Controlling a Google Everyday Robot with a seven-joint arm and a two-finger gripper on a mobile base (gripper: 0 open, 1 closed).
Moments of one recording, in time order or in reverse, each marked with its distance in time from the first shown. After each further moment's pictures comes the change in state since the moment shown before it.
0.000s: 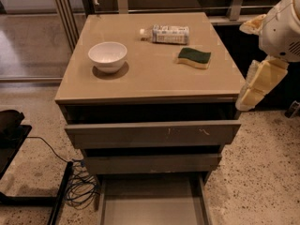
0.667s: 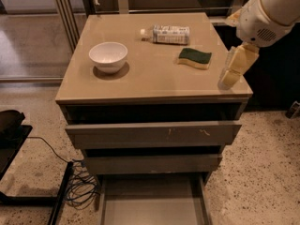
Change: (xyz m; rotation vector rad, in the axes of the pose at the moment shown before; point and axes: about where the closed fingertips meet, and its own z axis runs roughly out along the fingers) arm -0.007 -0.059 0.046 -0.001 -0.002 0.017
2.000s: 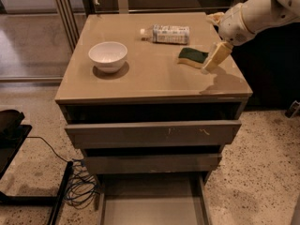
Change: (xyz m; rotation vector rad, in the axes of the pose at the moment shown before) arm -0.008 -0.099 0.103 0.023 -0.314 -0.094
